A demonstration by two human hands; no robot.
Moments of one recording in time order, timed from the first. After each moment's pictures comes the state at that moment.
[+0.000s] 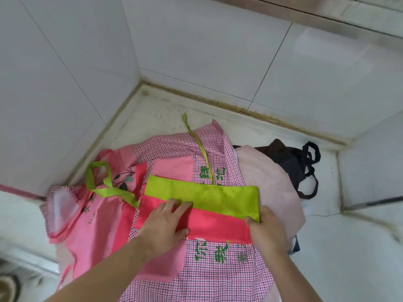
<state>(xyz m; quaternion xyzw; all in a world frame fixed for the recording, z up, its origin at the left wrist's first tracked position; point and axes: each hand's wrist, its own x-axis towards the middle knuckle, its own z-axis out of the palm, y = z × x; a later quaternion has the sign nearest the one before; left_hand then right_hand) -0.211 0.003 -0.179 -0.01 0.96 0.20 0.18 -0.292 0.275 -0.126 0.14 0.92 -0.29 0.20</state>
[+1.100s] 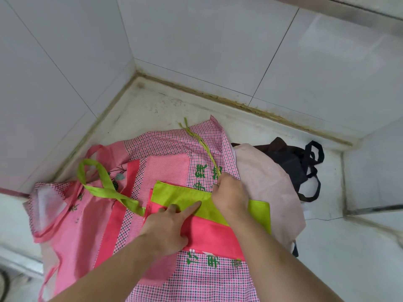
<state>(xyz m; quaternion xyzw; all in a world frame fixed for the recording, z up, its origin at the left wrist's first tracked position) -0.232 0.039 -0.163 -0.02 0.96 0.14 0.24 -0.365 0.186 -0.148 -0.04 0.97 -0.18 0.16</state>
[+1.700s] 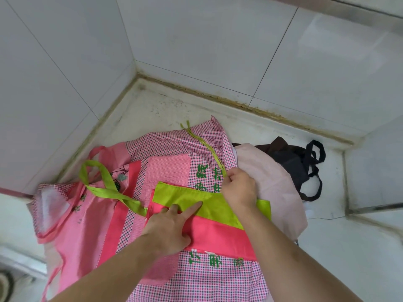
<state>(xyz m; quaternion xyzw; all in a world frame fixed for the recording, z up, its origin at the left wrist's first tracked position) -0.233 0.038 -0.163 -0.01 0.95 0.14 0.26 -0.379 0.202 -0.156 0.02 0.95 -0.28 0.10</state>
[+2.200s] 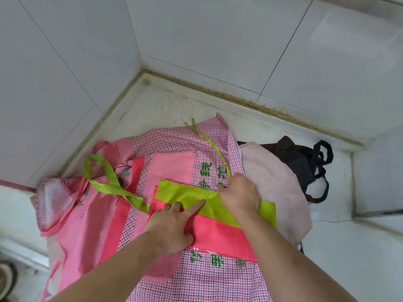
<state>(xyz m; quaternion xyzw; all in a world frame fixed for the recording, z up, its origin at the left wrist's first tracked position) -0.232 0.036 -0.165 -0.02 0.96 0.15 0.25 -0.372 0.199 -0.171 0.02 0.97 -0.18 0.16</state>
